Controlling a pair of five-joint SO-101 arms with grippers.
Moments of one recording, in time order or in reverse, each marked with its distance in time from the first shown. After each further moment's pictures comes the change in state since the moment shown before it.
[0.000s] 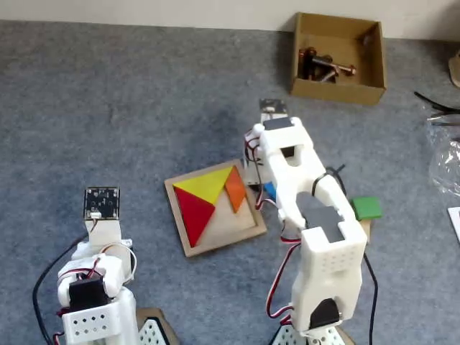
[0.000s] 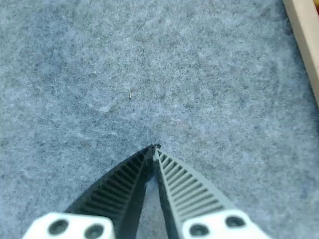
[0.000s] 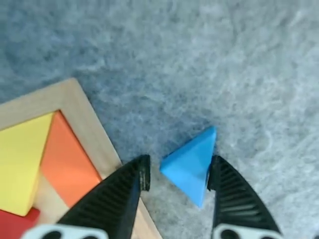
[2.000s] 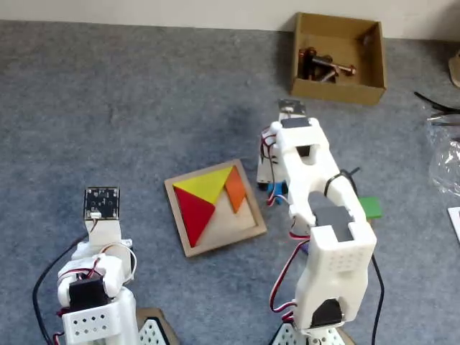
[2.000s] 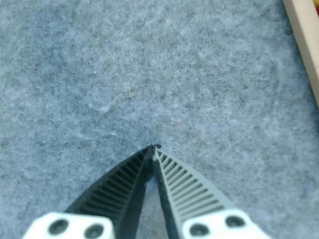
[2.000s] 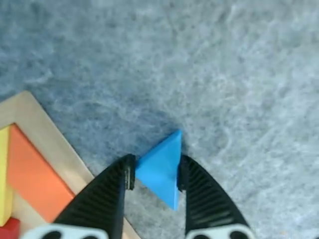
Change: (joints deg) left arm 0.0 0.0 0.0 0.0 0.0; right arm 5.2 -0.2 1.5 -0.4 0.1
